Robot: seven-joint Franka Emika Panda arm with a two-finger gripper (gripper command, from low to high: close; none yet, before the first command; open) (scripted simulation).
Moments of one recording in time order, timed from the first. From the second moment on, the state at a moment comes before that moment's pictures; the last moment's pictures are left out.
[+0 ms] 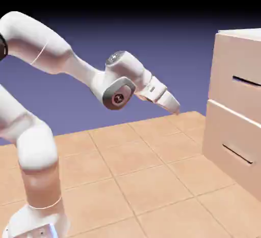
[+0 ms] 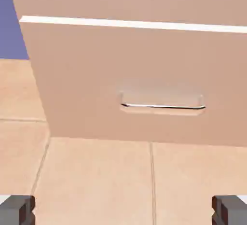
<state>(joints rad) -0.02 -0.59 0.02 -2.80 0.05 3.02 0.75</state>
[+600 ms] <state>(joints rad) -0.57 -0.84 0.40 -2.58 0.84 2.81 0.82</state>
